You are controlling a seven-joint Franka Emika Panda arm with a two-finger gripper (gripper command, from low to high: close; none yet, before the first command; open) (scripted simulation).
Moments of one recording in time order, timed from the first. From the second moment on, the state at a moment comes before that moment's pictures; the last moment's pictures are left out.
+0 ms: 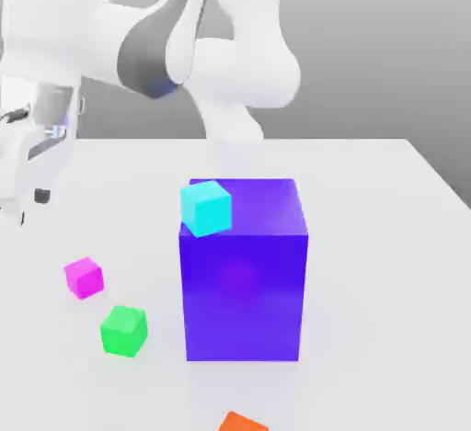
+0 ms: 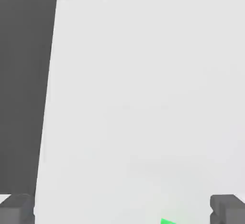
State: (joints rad) arm -0.72 -0.22 0.04 -2.74 -0.11 2.73 1.95
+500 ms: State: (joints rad) arm -0.89 0.12 -0.01 -2.88 0.03 3.00 2.25
